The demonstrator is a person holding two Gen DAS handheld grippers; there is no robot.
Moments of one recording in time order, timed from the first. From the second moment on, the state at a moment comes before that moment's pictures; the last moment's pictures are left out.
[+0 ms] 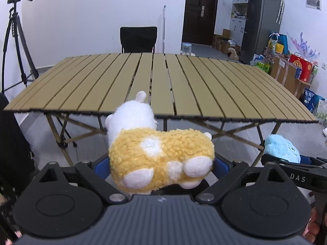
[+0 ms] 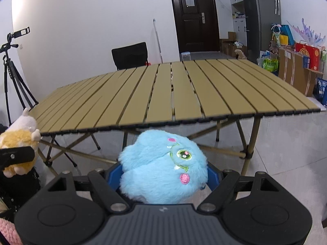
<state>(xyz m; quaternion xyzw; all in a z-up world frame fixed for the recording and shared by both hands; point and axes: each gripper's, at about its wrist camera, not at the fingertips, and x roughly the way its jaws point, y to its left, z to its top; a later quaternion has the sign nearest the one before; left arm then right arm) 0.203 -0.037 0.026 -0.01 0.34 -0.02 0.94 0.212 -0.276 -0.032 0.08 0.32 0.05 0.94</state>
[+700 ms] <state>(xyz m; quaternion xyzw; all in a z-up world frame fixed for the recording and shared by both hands) 0.192 0.005 -0.087 -0.04 0.42 0.01 0.91 0.209 -0.261 -0.132 0.07 0.40 0.03 0.91</state>
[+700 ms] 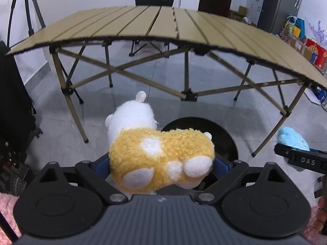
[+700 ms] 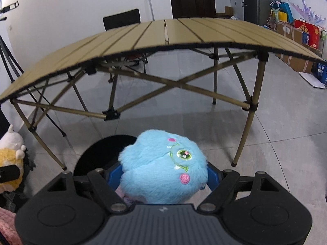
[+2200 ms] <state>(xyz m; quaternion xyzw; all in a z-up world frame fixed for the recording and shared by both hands) 0.287 -0.066 -0.181 -0.01 0.53 -0.04 0.85 0.246 -0.325 -0.211 0.08 0.44 -0.06 0.89</state>
